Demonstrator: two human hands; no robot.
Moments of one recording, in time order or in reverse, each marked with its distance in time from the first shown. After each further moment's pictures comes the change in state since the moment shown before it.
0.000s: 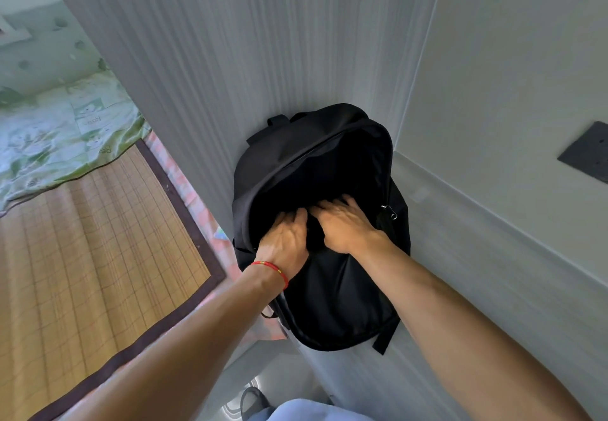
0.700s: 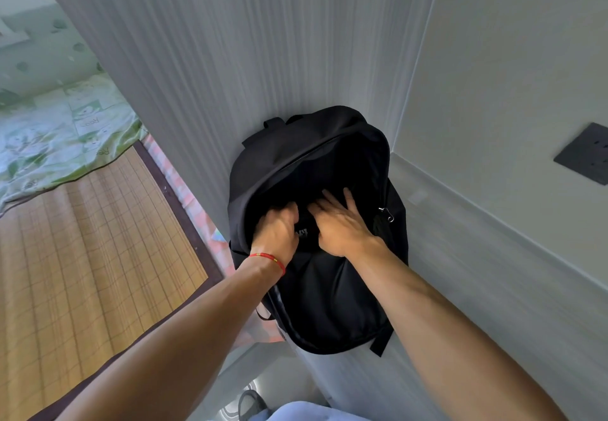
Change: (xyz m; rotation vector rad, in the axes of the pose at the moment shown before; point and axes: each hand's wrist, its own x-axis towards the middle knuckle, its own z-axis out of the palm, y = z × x) left_hand 0.019 -0.008 -0.001 -0.117 0.104 -0.119; right_hand -0.003 -0.002 0.003 0.070 0.064 0.034
